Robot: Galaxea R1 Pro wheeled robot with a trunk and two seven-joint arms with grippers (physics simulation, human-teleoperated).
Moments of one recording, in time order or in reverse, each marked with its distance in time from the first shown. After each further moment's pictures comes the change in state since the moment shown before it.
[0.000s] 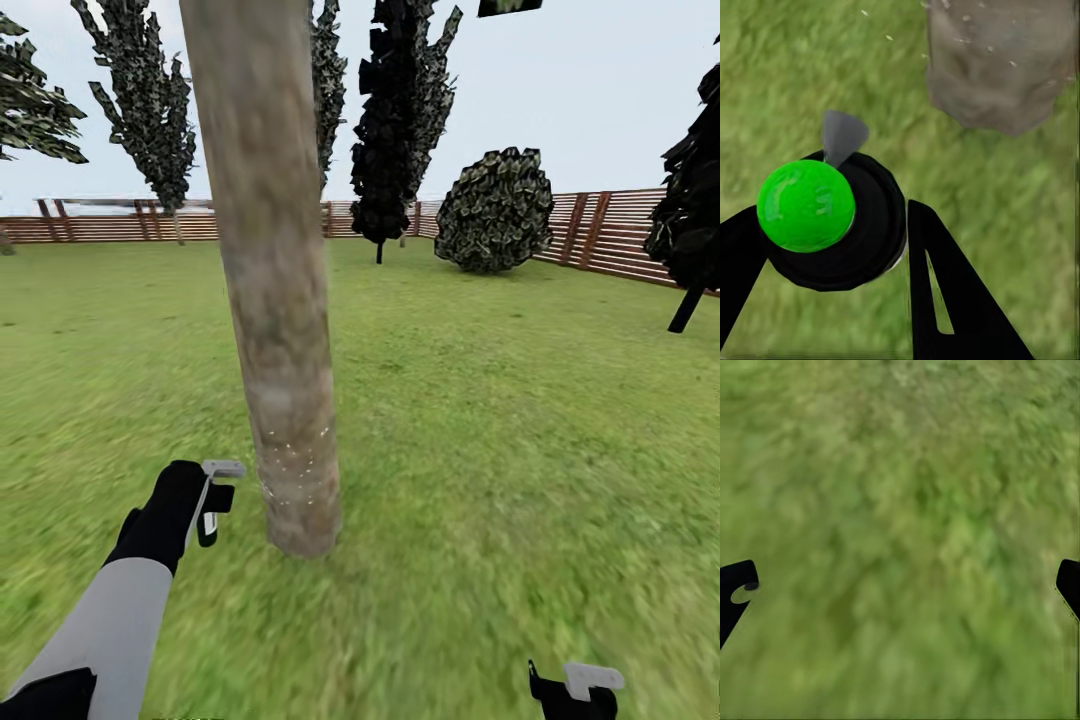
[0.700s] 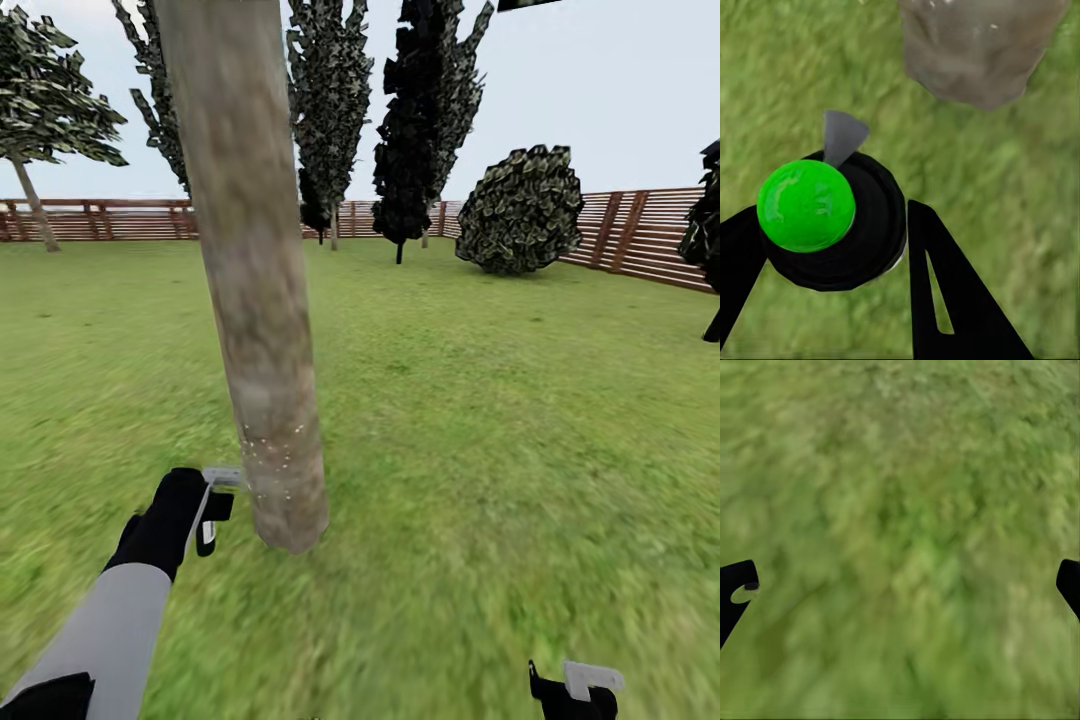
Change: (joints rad) left arm 0.015 0.005 -0.004 0.024 -0.003 -0.006 0.001; right arm 0.000 0.000 0.000 0.001 0.000 0.000 0.000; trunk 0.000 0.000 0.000
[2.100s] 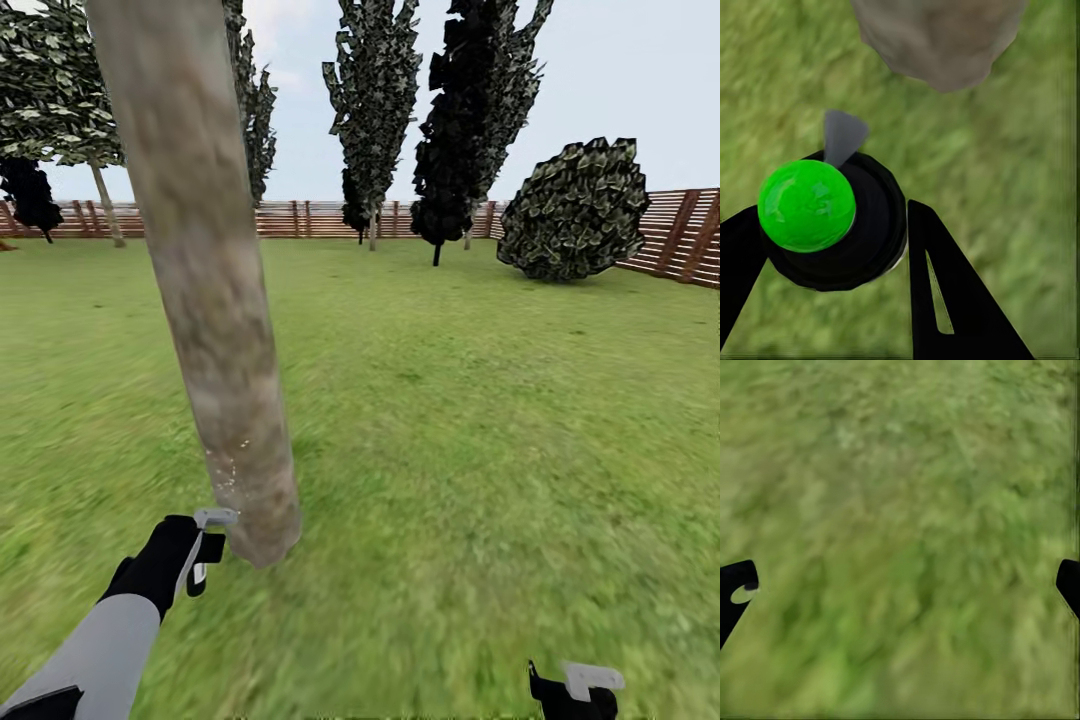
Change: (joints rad) left arm 0.056 0.033 0.057 0.220 0.024 -0.236 0.067; right arm 0.000 0.000 -0.001 0.000 0.000 0.000 0.001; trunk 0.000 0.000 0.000
